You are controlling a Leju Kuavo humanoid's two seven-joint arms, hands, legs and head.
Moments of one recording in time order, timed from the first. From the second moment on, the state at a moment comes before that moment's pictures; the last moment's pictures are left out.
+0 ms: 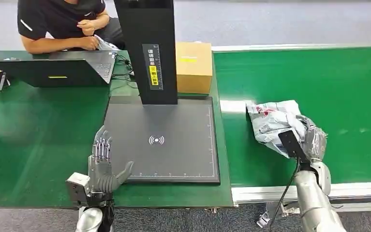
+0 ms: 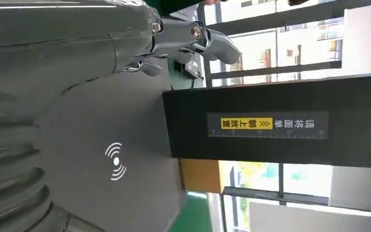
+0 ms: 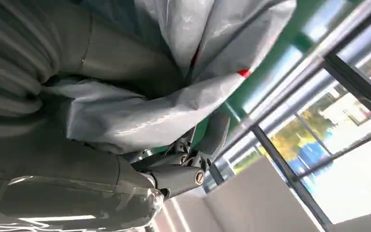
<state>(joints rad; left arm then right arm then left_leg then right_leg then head) 0.01 -0.17 -0.04 -1.24 -0.18 -0.10 -0.67 -0.49 -0.14 -0.40 -0.59 0.65 -0.50 -0.63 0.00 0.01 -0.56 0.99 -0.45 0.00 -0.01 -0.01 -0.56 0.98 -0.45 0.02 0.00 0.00</state>
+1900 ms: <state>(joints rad) -0.08 -0.18 -0.08 -1.19 -0.10 -0.05 -0.70 -0.67 0.12 0.38 -0.70 0.40 -0.07 -0.70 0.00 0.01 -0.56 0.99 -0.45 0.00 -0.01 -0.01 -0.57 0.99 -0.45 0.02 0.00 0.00</state>
